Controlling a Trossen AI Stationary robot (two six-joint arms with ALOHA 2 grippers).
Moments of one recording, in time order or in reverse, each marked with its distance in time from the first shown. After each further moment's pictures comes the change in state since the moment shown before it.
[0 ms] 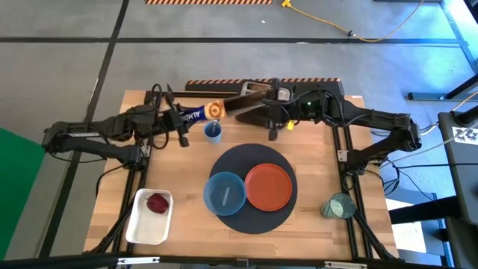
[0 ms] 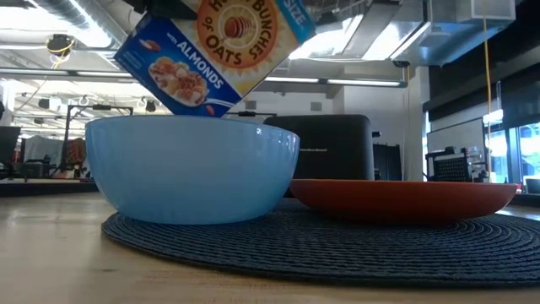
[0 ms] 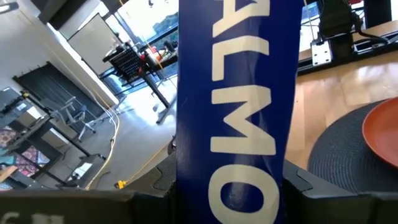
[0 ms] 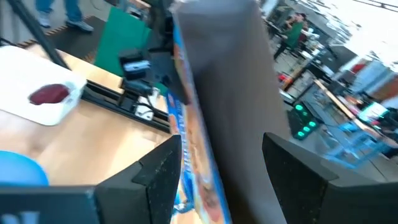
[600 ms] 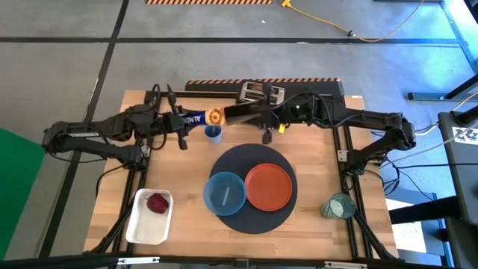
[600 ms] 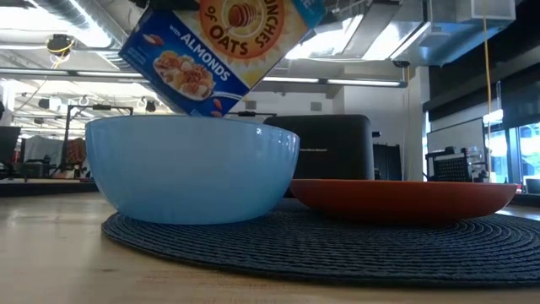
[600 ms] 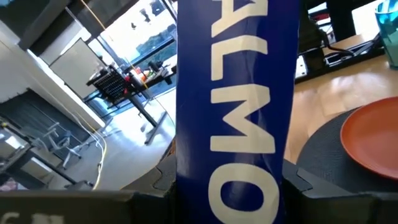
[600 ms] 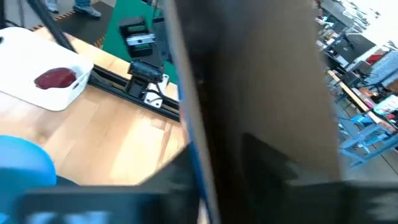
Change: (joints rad) left arm 0.000 0.000 0.000 0.040 0.110 0.058; right arm 0.000 0.064 0.000 -0.001 0.009 -0.008
